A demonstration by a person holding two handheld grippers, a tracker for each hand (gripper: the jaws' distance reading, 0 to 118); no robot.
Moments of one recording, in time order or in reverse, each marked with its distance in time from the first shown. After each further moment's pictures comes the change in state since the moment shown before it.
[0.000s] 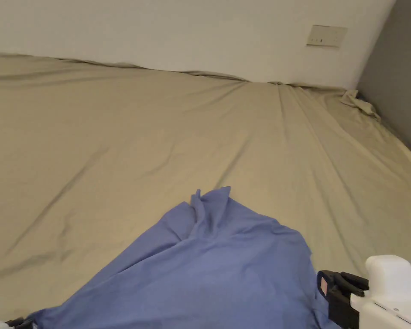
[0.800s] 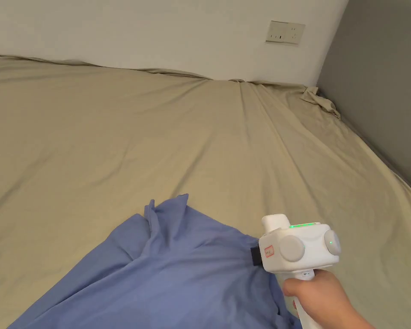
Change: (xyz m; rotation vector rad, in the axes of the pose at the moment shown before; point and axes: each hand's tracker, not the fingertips) left arm 0.034 0.017 0.014 -0.001 -0.004 -0.042; right arm 0.064 0.037 -0.229 -0.393 -0.111 0.095
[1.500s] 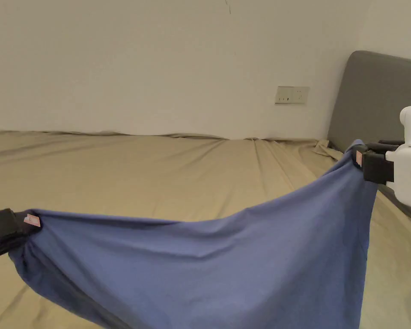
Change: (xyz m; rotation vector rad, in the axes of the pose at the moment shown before) left arm 0.066 0.195 0.098 0.415 -0.379 0.160; right arm 0.054 0.068 0.354 0.759 -0.115 -0.013
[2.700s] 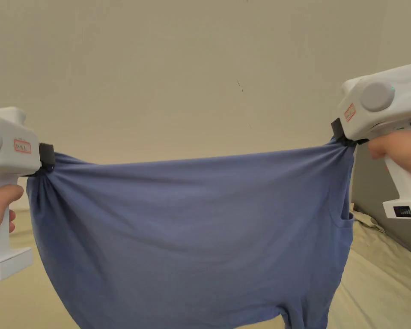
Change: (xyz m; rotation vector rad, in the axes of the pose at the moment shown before) left arm 0.098 0.172 -0.076 0.112 0.295 -0.461; right arm 0.002 0.164 -0.159 -0.200 -0.152 0.051
